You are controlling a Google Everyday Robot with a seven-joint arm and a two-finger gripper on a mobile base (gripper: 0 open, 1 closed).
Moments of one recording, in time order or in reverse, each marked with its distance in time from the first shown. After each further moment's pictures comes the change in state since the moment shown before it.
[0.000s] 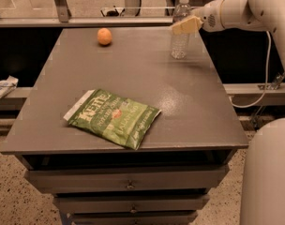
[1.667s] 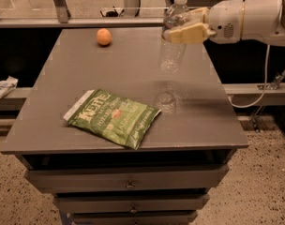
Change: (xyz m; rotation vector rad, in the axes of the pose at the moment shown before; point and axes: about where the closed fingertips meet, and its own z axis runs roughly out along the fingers) arm -0.040 0.172 -0.095 -0.323 -0.172 -0.121
